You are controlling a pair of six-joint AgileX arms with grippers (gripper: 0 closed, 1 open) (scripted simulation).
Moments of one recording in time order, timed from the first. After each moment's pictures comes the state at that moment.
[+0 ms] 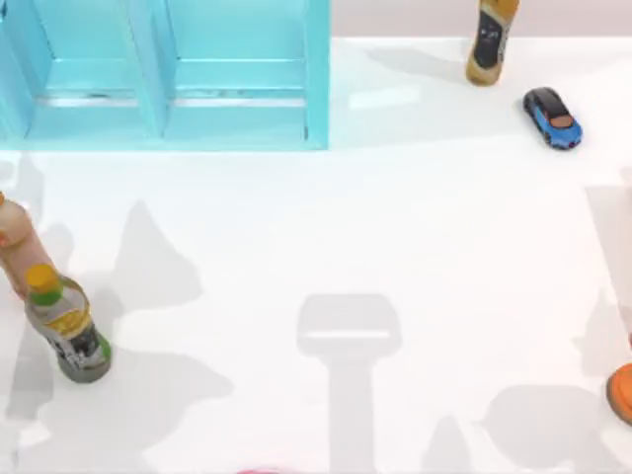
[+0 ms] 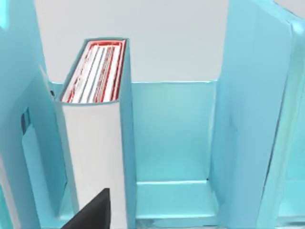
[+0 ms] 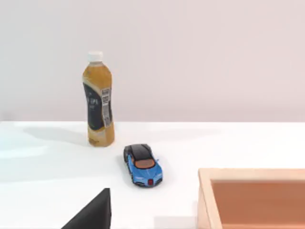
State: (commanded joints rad) left arm 0.41 1.69 0.71 0.86 0.45 0.08; right arm 0.00 0.00 0.00 0.00 0.00 0.00
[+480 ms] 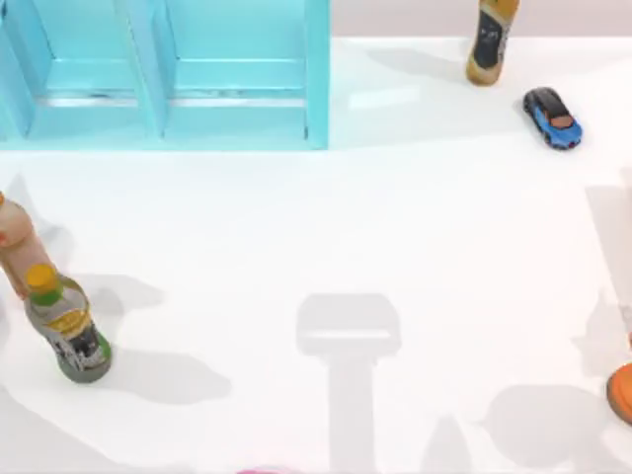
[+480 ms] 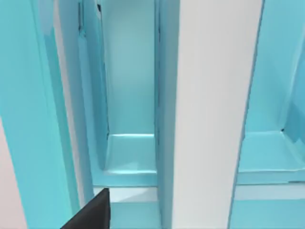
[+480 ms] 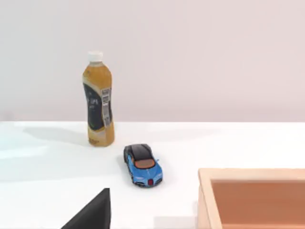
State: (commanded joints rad) left arm 0.53 2.18 0.93 1.12 0.59 0.08; right arm 0.00 0.00 0.00 0.00 0.00 0.00
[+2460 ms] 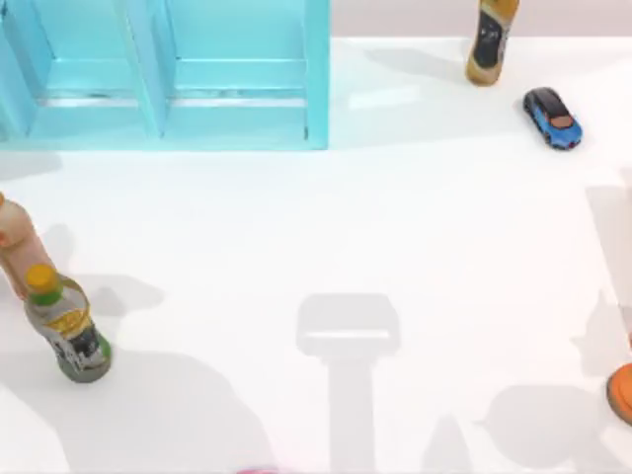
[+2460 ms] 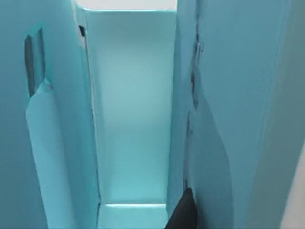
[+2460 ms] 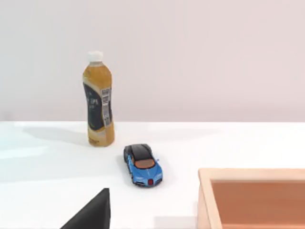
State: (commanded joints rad) left arm 0.41 2.43 1.38 0.94 0.48 0.07; right arm 0.00 0.00 0.00 0.00 0.00 0.00
